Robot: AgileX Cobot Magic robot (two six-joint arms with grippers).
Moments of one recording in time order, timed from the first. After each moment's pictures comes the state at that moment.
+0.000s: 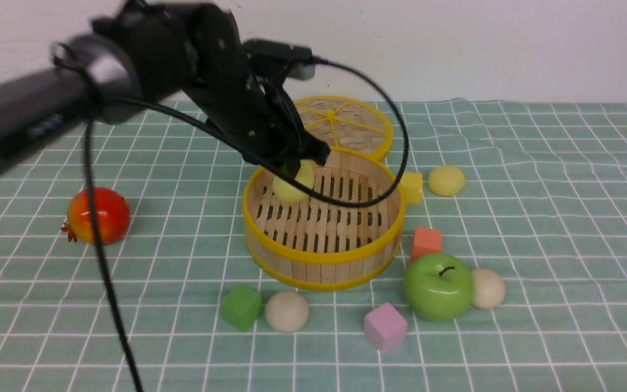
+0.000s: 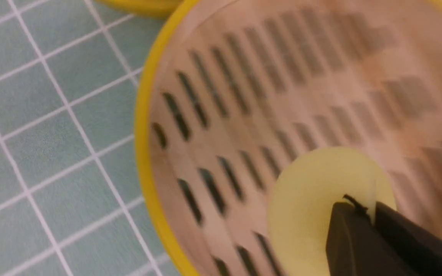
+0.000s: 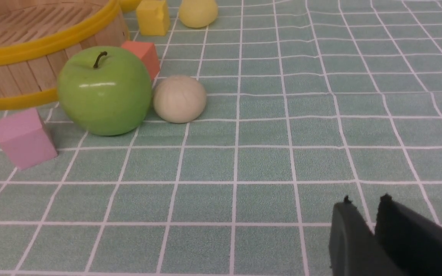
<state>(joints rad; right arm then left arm) 0.06 -0.01 0.01 0.02 0.39 0.10 -0.41 2.07 -1.84 -0.13 0.80 0.12</state>
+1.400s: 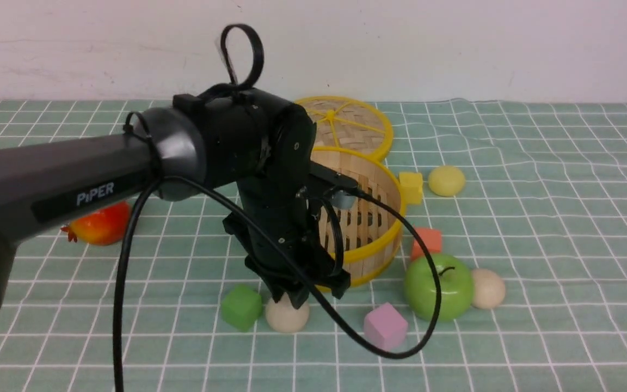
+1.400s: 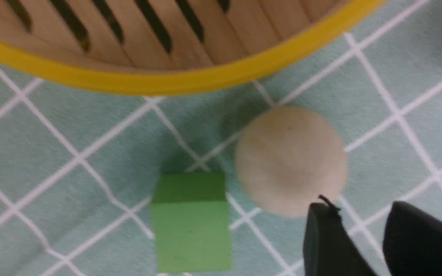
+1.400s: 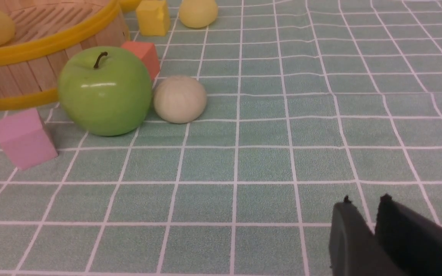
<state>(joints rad) 0.06 -0.01 0.01 0.02 0.39 0.10 -0.61 1.97 -1.57 0.03 1.03 -0.02</state>
